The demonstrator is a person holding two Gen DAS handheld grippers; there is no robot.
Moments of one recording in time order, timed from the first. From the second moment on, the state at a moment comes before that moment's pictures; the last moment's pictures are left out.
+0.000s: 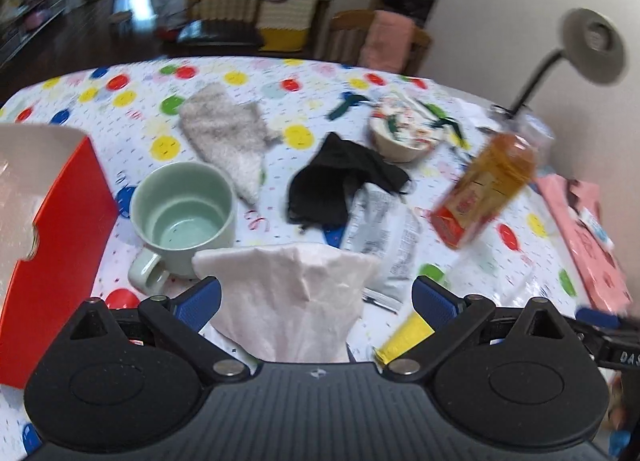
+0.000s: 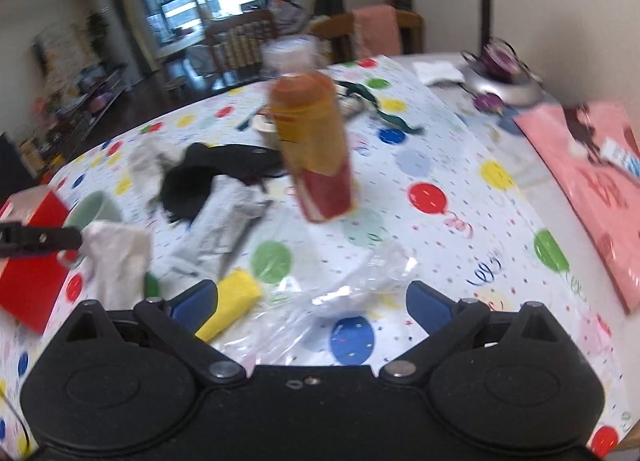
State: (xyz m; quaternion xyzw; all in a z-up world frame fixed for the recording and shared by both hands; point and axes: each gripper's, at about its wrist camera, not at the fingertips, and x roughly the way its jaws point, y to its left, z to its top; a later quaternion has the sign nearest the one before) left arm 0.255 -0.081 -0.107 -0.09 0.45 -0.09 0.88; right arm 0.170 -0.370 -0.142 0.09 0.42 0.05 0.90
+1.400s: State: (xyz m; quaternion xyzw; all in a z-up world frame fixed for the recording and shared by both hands) left arm 0.294 -0.068 -0.155 -0.19 0.53 -0.02 0.83; right arm 0.219 -0.384 -0.199 0.18 0.48 -0.03 0.86
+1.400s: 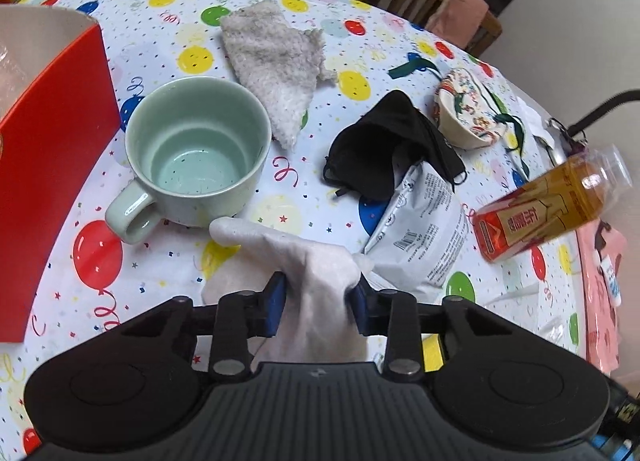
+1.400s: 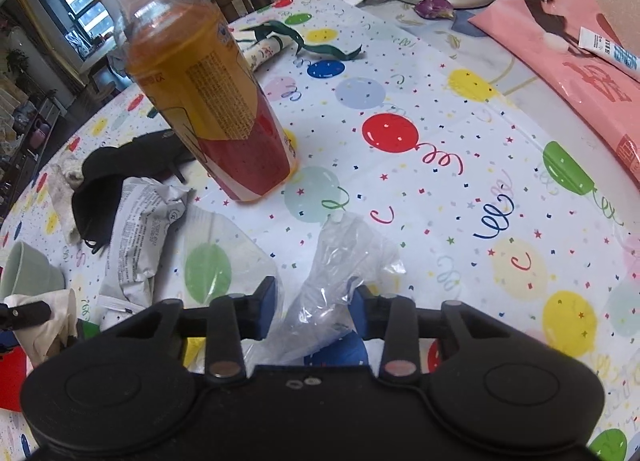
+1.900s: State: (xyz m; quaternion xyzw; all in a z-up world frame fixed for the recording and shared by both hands) left arm 0.265 -0.048 -0.142 -0.16 0.50 -0.09 0.84; right arm 0.179 -0.386 -0.136 0.14 0.40 0.00 0.91
